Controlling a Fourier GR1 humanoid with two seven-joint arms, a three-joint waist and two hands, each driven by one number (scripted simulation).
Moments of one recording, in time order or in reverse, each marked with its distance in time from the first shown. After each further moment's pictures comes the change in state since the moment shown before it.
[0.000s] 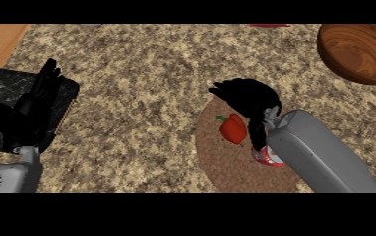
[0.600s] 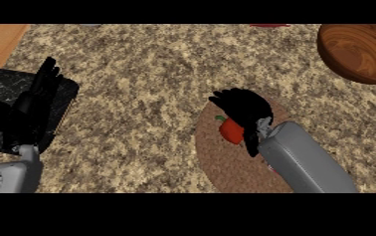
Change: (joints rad) left arm -0.012 -0.030 0.041 0.008 -0.029 -0.035 0.003; right arm 0.098 0.091 -0.034 0.062 0.185 -0.036 -0.072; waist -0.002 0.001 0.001
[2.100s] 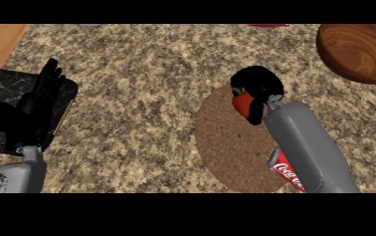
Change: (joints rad) left arm 0.002 -0.052 0.033 -0.015 -0.053 -0.031 0.009; right arm -0.083 0.086 -0.293 0.289 0.176 -0.256 -0.147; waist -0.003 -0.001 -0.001
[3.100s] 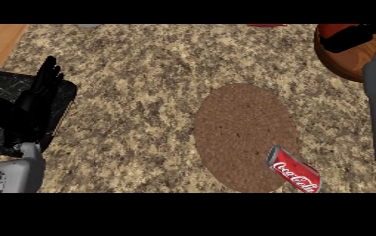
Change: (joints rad) left arm -0.019 0.002 0.014 0.005 -0.006 -0.005 0.020; right arm -0.156 -0.220 -0.421 -0.264 -0.058 -0.206 0.298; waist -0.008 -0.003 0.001
